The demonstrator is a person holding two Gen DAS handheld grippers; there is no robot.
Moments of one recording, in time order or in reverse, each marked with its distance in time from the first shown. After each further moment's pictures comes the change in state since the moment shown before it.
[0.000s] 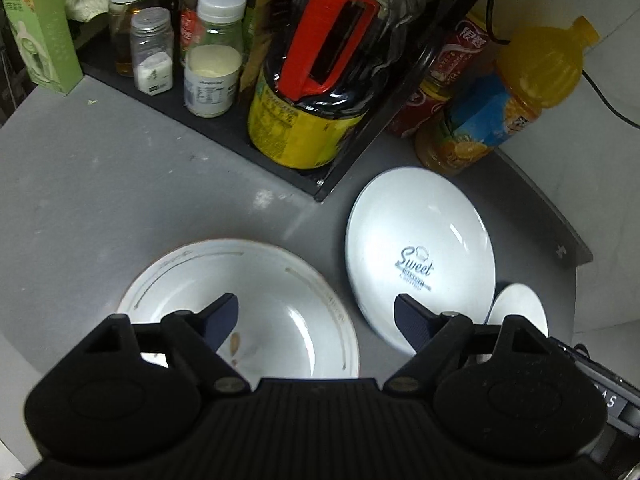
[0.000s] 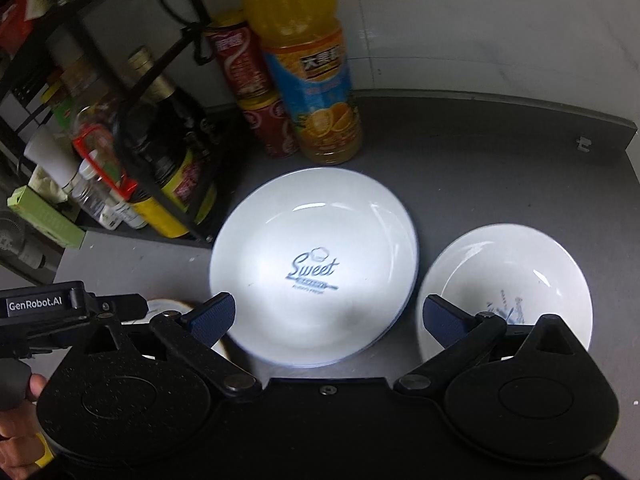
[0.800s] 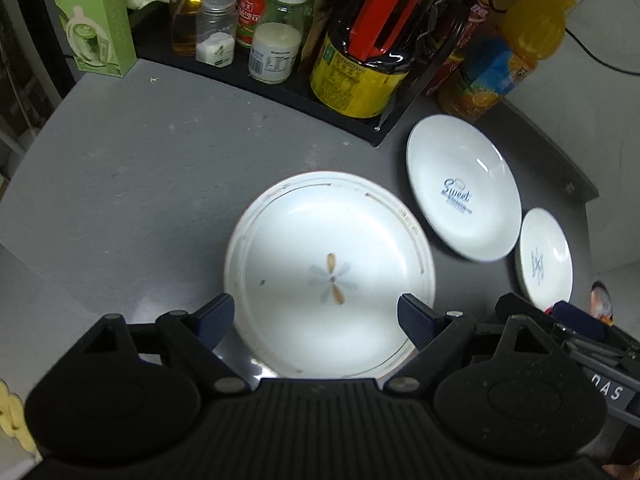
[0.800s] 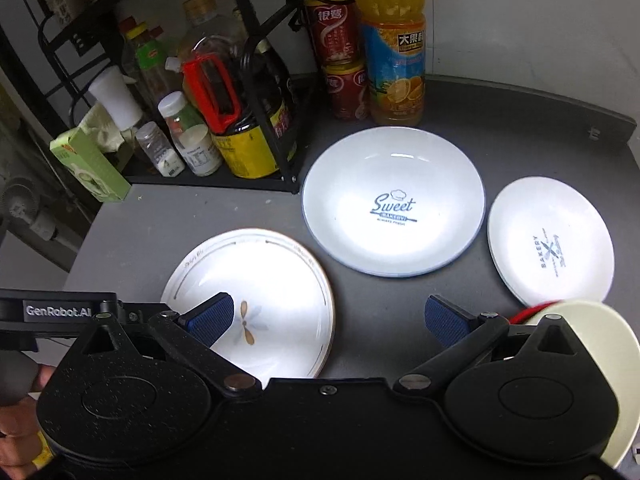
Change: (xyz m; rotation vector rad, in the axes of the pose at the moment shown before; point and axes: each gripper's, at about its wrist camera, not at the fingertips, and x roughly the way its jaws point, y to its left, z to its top) left arm -0.056 0.068 -0.049 0.108 0.052 0.029; right arm -0.043 0.097 -0.074 -0.060 -0.037 0.003
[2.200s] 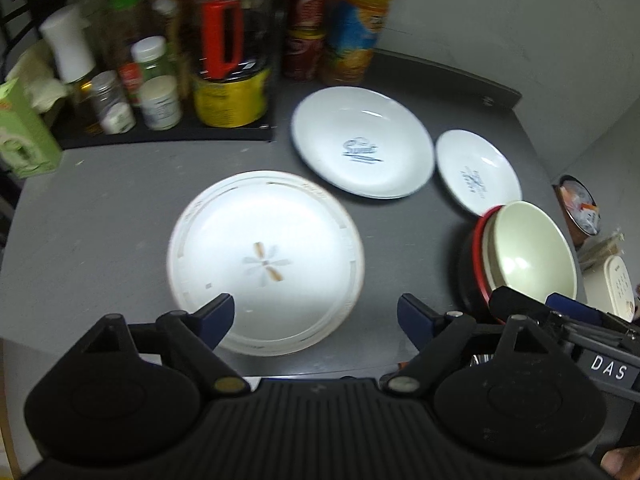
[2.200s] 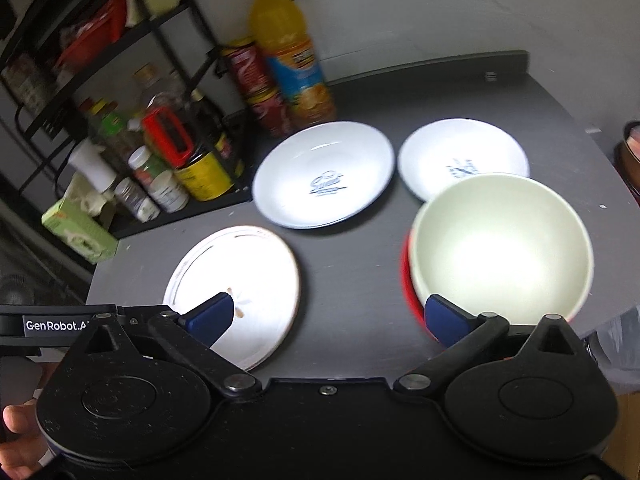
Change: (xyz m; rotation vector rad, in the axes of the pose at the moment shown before) left arm -0.042 -0.051 -0.044 0.387 -0.046 -0.045; right arm -0.067 -0.004 -0.085 0.263 -0.134 -0.080
